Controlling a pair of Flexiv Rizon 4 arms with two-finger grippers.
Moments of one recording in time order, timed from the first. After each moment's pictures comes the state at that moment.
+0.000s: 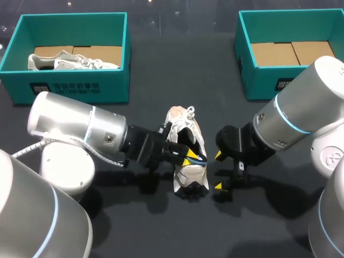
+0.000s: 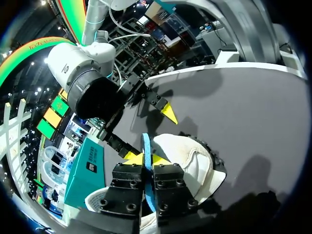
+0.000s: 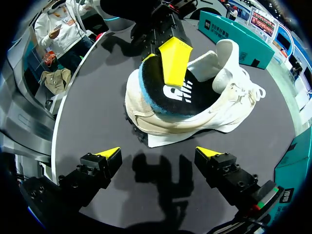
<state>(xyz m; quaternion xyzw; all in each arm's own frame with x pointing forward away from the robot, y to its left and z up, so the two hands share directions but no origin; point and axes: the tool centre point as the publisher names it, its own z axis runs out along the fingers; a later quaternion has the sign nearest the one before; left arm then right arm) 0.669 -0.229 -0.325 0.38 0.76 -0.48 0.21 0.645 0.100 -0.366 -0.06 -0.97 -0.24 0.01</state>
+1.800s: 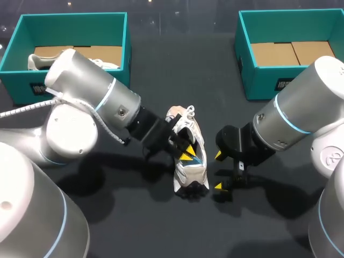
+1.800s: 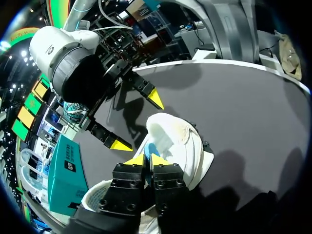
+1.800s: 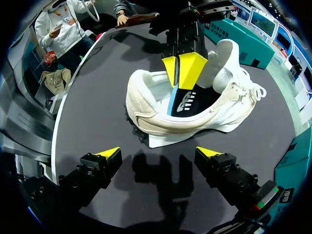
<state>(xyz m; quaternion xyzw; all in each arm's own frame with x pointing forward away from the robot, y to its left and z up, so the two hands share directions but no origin) 0.683 -0.222 -0.331 0.45 0.78 -0.42 0.11 0.645 0.100 -0.366 -0.06 -0.97 -0.24 0.01</state>
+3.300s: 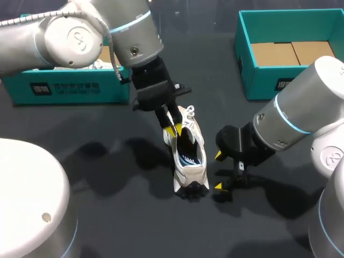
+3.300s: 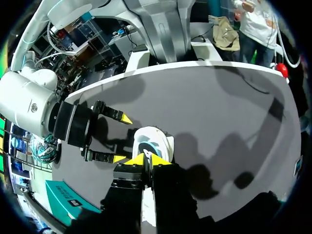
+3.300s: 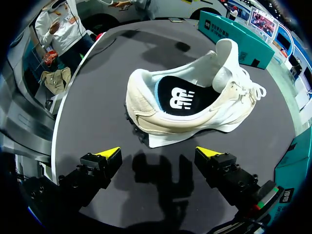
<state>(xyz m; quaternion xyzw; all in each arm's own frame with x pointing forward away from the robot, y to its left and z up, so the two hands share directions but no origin) 0.692 -0.185 -0.242 0.68 0.69 -0.26 -0.02 0.645 0.100 -0.366 -0.06 -0.97 -0.24 0.01</state>
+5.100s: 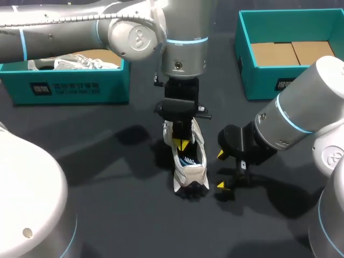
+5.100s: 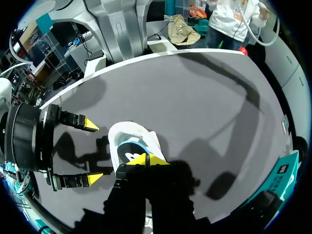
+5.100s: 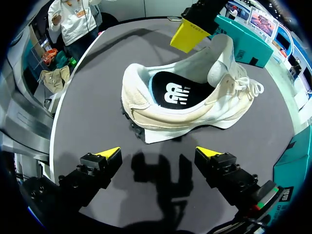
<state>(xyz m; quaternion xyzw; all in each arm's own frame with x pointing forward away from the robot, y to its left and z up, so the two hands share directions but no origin) 0.693 -0.200 -0.304 0.78 0.59 -0.16 -0.13 0.650 0.092 -0.368 -0.06 -0.97 -0.24 0.00</state>
